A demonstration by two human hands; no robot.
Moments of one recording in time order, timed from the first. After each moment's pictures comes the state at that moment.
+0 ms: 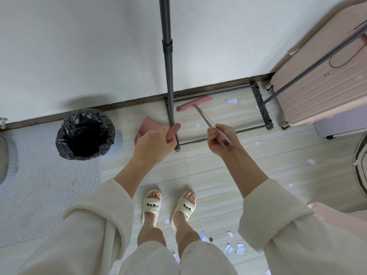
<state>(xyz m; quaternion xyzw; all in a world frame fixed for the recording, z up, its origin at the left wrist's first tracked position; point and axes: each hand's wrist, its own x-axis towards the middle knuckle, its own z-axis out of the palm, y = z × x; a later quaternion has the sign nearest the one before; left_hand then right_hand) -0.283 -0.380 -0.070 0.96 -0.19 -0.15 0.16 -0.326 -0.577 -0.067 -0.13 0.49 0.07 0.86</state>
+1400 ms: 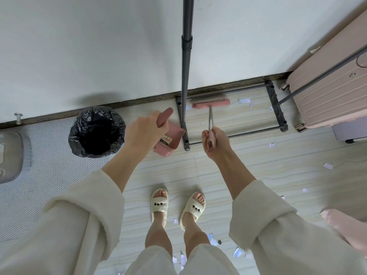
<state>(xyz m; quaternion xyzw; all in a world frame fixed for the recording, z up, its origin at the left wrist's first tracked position) -0.233 -0.341 -0.059 0.98 -0.12 -0.11 0.13 -0.296 -0.516 -0.089 -0.18 0.52 0.02 0.83</state>
